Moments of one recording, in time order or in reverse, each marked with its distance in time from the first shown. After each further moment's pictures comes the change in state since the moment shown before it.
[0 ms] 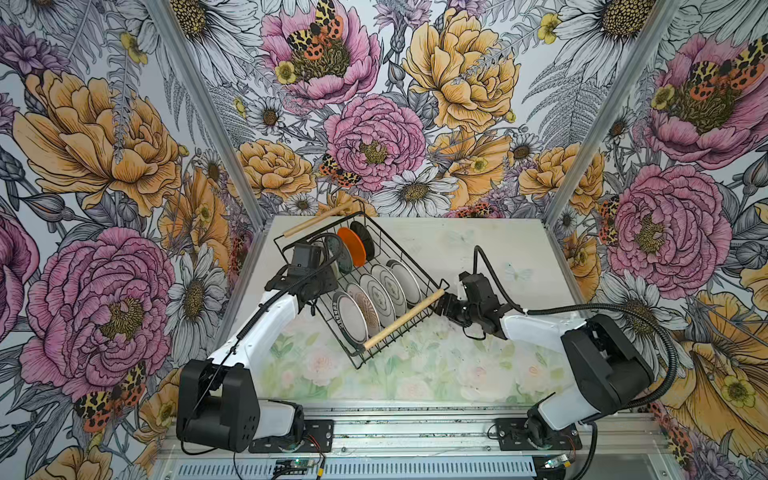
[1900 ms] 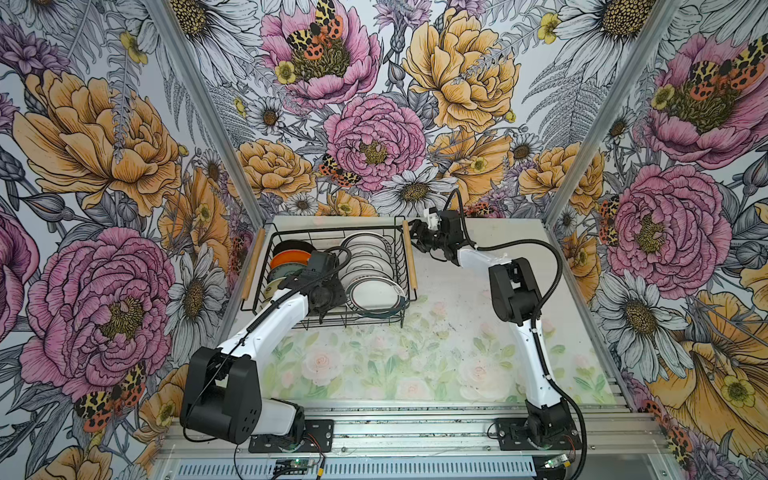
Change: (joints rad) left arm -0.103 0.047 -0.011 -0.159 0.042 -0.160; right arm -0.137 0.910 1.202 0.134 -0.367 0.142
